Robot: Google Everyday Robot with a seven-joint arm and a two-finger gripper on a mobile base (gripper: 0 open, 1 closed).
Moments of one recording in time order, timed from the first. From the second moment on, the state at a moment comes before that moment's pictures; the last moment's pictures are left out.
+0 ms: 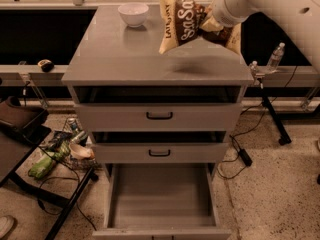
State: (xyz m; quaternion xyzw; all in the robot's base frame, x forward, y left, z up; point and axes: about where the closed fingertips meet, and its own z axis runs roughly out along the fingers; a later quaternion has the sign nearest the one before) arm 0.758 -0.157 0.979 -0.54 0.69 -0.18 0.44
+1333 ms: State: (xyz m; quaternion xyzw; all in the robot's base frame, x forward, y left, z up) arm 0.785 -0.160 0.962 -0.55 0.69 -0.15 0.44
